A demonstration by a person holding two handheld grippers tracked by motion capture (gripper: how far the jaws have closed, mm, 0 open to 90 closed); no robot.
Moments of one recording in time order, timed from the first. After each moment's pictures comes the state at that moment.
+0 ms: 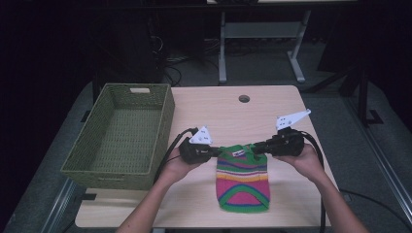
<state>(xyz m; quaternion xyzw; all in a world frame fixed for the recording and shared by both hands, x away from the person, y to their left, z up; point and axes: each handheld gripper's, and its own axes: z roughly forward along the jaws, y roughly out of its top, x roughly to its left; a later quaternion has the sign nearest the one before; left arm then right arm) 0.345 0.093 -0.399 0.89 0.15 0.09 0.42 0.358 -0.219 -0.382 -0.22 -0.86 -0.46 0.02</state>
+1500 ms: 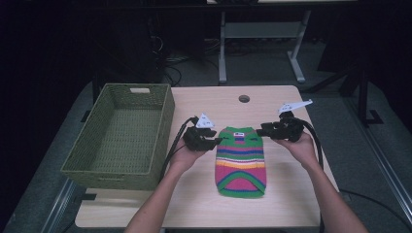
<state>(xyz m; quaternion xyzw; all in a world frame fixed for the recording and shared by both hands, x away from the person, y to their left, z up) 0.385 0.084 -0.409 0.86 0.26 0.13 0.41 0.416 -0.242 -0.408 -0.36 -0.82 -0.45 -0.04</state>
